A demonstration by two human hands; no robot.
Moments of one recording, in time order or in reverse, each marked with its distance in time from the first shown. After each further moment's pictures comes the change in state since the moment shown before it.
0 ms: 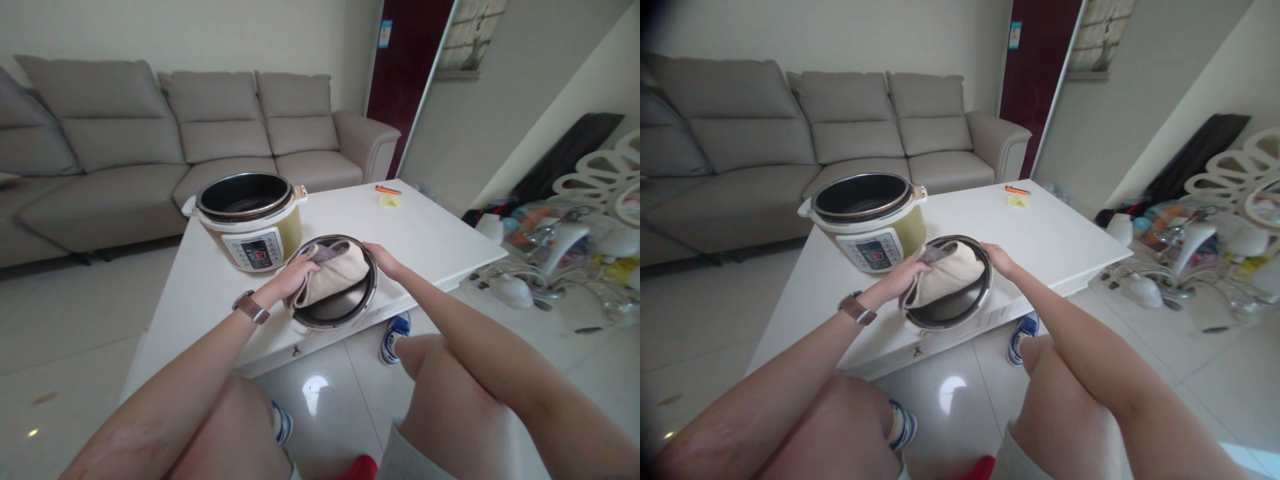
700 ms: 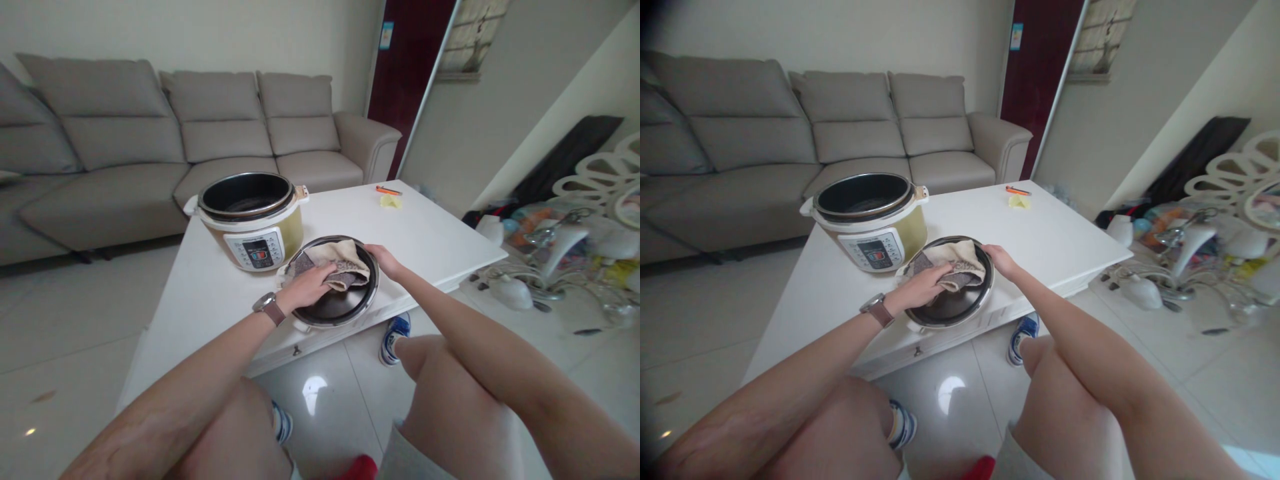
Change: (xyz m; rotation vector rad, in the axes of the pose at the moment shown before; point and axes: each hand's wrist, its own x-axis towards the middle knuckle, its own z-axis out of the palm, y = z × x) left_hand -0.001 -0.014 0.030 0.345 -0.273 0.299; right_hand -0.002 0.002 0.000 -0.011 0.029 0.014
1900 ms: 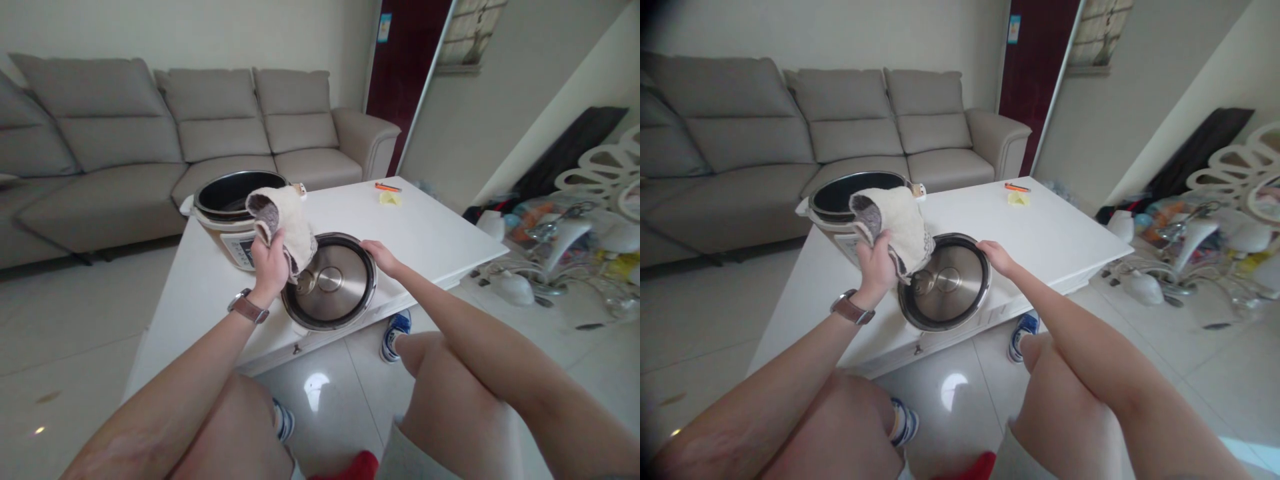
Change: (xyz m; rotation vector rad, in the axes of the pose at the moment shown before) left_hand -0.004 0.002 -0.048 -0.241 1.165 -0.263; right_hand -0.002 -0.013 0.004 -0.162 -0.027 -0.114
